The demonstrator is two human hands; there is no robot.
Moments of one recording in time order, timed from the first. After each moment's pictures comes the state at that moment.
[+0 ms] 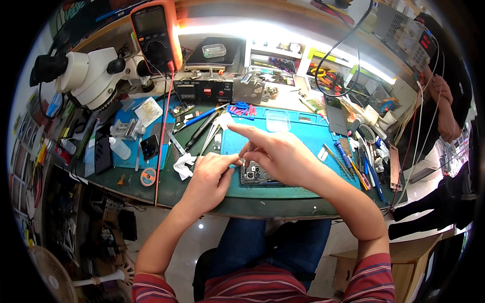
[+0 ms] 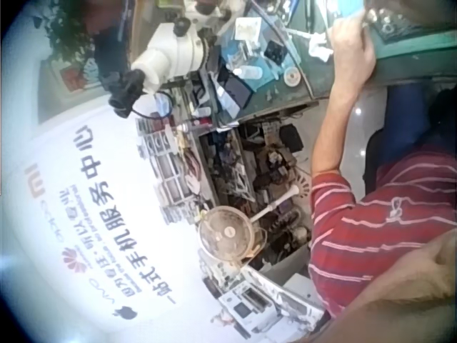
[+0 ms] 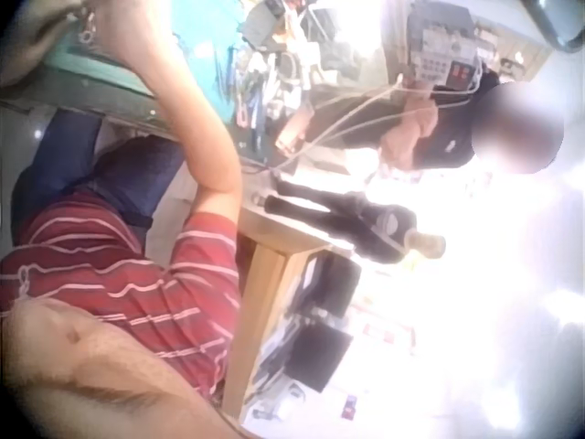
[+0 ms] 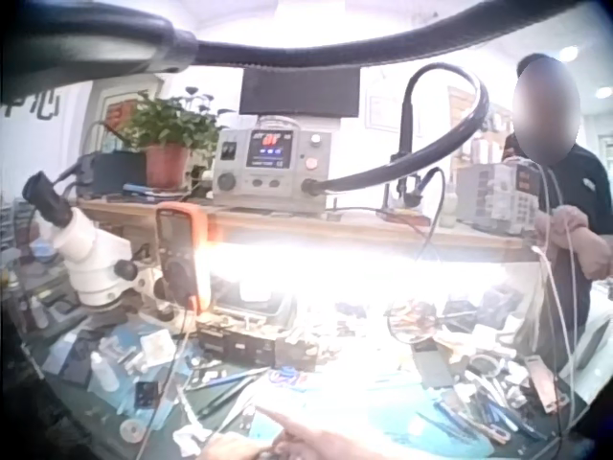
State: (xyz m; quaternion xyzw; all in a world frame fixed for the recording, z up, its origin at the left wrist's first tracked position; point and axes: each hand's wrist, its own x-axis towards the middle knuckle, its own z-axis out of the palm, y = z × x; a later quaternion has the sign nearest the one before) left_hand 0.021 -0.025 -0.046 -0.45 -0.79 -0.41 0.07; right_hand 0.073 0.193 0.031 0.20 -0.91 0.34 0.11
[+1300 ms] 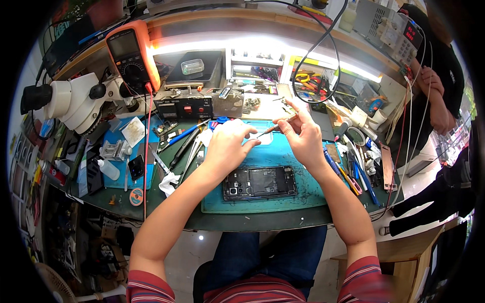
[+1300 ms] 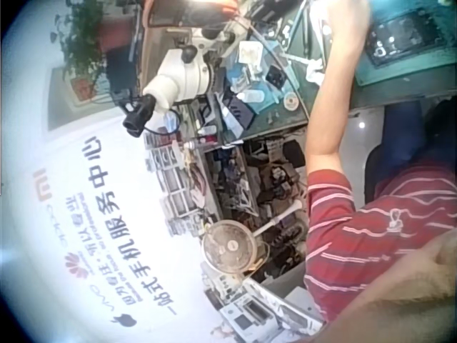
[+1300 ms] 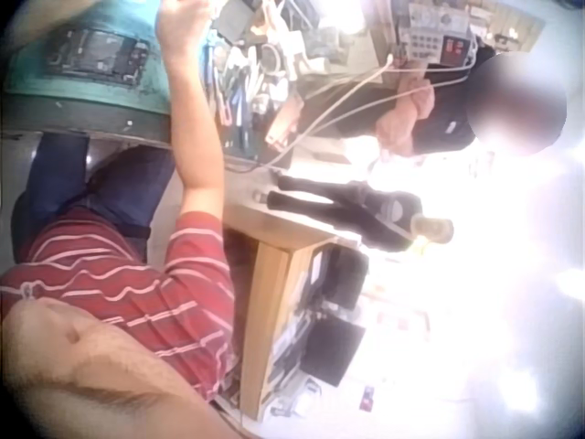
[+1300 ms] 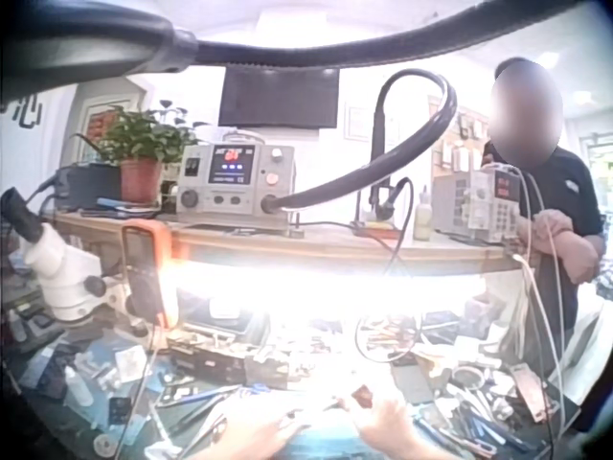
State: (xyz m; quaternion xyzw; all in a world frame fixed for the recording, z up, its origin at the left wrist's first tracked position) left_hand -0.052 0.097 -0.036 -0.47 -0.79 -0.36 0.17; right_hand 0.052 0.289 -0.012 0.02 -0.80 0.51 0.32
